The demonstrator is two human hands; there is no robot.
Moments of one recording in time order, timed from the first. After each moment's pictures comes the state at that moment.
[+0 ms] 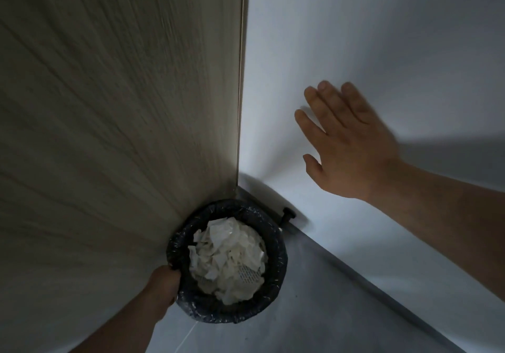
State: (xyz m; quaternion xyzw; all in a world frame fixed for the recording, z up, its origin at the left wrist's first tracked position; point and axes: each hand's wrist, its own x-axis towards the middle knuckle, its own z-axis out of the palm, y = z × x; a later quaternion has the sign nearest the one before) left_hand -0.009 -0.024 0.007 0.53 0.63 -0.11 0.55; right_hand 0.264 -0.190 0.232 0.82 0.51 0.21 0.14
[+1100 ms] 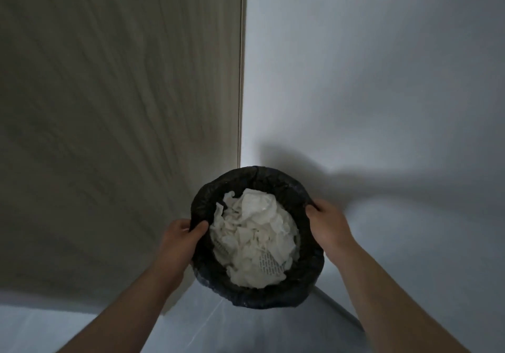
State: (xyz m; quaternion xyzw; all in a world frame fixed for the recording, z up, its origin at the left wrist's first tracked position) left_hand -0.018 -0.076 0.492 0.59 0.48 0.08 0.65; right_hand 0.161 -0.273 0.516 0.90 0.08 -0.20 -0.38
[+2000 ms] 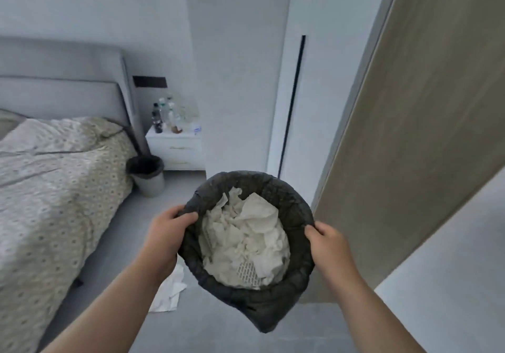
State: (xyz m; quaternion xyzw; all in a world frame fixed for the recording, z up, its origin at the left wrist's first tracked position) left_hand -0.536 -0.162 0.786 0.36 0.60 0.46 0.55; right_hand -0.269 -0.205 0.769 0.73 0.42 -0.35 -0.41
